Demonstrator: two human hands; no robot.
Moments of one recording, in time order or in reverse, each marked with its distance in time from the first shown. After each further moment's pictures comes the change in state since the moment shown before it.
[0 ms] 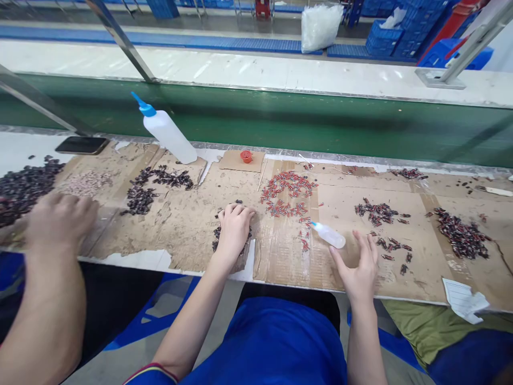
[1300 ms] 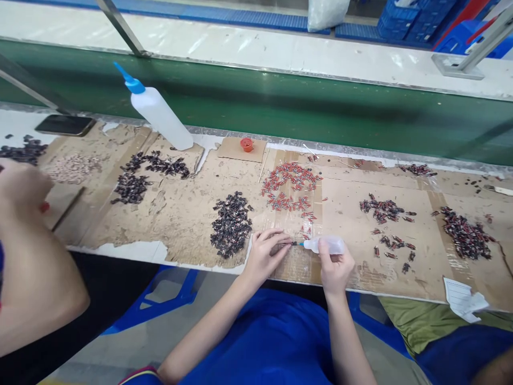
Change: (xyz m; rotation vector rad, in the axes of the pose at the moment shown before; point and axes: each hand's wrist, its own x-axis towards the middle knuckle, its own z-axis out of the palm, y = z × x) left_hand -0.059 0.051 0.027 -0.404 -0.103 0.111; right_hand -0.010 -0.055 0.034 0.521 -0.041 0.388
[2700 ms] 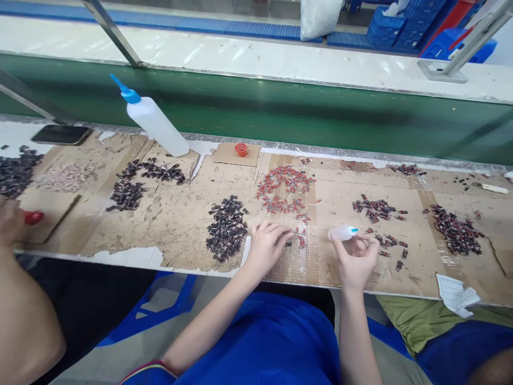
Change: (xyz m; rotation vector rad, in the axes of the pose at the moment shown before) left_hand 0.030 0.018 -0.001 0.056 -0.091 -0.049; right_hand 0.034 0.016 -0.027 0.164 0.208 -0.041
